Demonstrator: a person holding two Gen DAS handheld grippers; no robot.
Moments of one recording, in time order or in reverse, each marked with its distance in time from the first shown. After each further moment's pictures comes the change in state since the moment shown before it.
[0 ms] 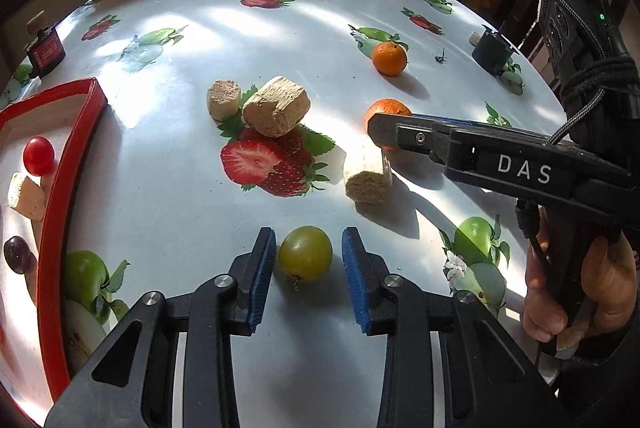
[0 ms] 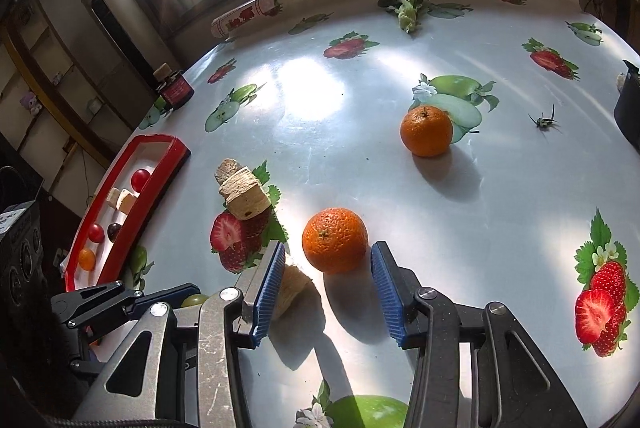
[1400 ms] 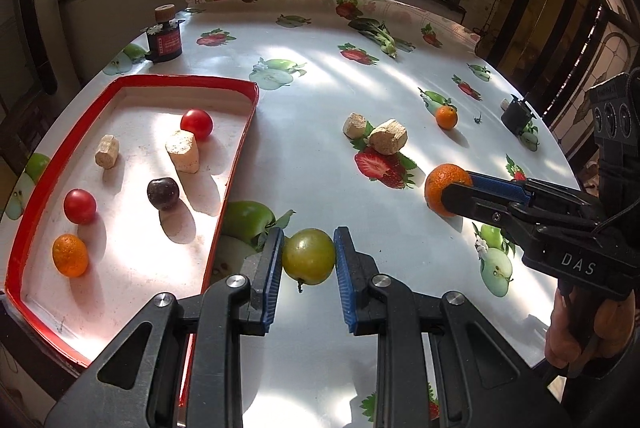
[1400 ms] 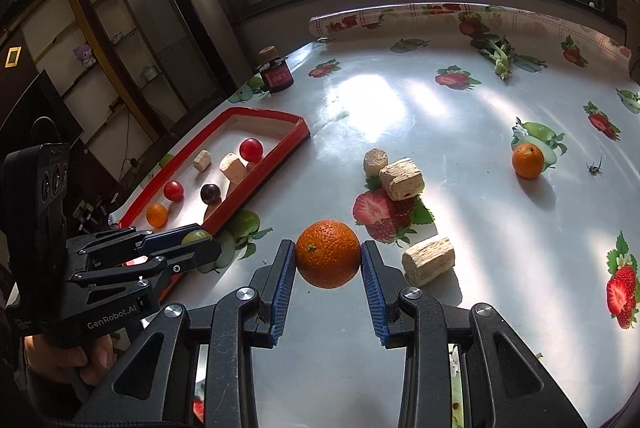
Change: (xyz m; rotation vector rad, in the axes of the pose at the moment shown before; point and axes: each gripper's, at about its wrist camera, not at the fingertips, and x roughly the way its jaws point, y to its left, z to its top) left arm -0.095 0.074 -0.047 -0.162 -0.166 0.098; right arm -0.047 0.108 -0.034 -0.208 -0.043 0.103
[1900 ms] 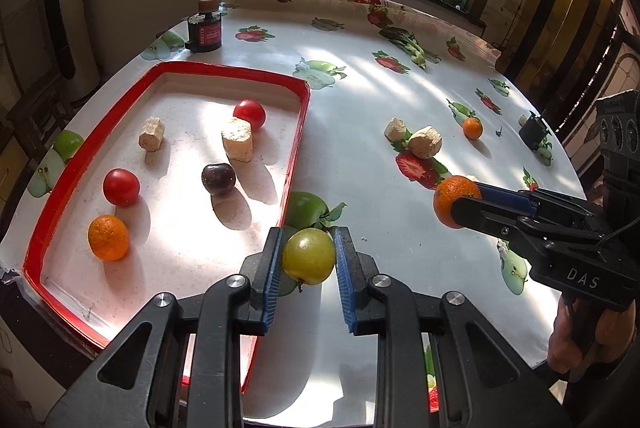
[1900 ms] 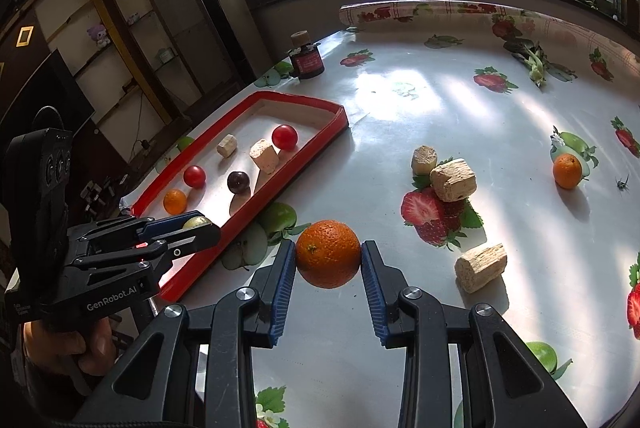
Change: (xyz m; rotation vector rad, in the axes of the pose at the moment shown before) left arm -0.013 0.038 -0.009 -0.065 -0.012 0.035; right arm 0.019 0.034 0.002 -0.059 0.034 0.034
